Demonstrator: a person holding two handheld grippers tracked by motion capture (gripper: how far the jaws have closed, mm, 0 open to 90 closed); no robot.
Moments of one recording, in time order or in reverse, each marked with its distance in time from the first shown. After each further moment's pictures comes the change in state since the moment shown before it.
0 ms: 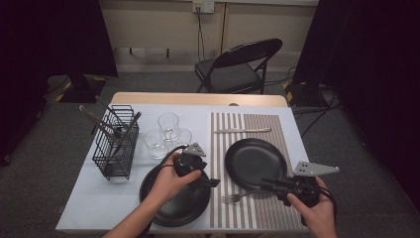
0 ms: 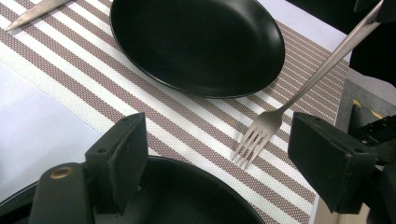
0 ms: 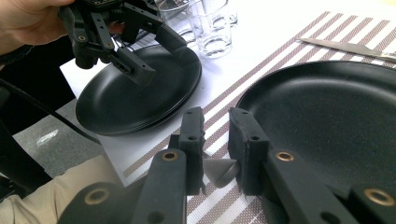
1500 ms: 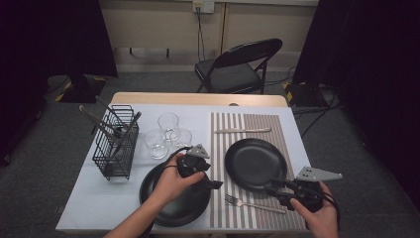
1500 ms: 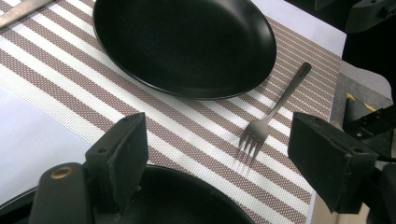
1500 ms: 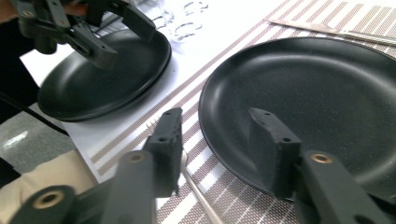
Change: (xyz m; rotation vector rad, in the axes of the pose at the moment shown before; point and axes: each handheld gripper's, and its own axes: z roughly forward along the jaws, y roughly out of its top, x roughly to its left) left arm -0.003 0.001 0.007 0.006 -0.025 0.028; right arm -0.010 -0.020 -0.004 0.022 -0.101 0.011
